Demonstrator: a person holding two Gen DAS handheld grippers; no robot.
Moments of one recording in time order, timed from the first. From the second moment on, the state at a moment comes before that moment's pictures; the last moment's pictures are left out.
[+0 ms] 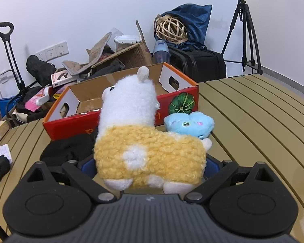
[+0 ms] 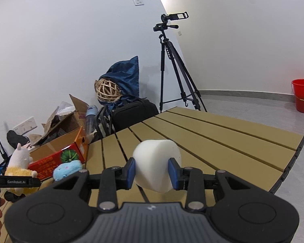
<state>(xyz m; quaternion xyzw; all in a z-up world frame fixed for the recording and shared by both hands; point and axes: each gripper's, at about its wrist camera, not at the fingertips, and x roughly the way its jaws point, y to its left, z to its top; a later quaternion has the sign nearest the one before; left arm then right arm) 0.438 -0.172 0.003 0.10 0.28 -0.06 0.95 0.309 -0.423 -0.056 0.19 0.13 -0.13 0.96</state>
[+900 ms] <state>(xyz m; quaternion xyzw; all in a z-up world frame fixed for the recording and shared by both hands) 0.303 -0.124 0.039 0.07 0.26 -0.04 0.96 0.262 -0.378 -0.042 0.16 0.11 -0.05 0.98</state>
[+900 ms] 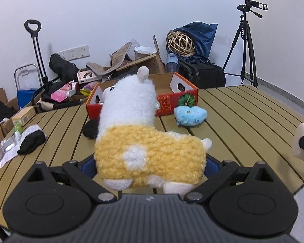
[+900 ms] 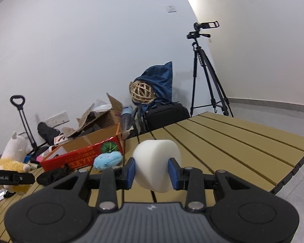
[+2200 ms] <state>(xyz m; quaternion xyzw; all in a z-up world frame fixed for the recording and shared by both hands) 0.141 -0.040 -0.012 0.04 0.27 -0.08 0.96 0.138 -0.279 -0.095 0.08 0.20 0.03 0.98</state>
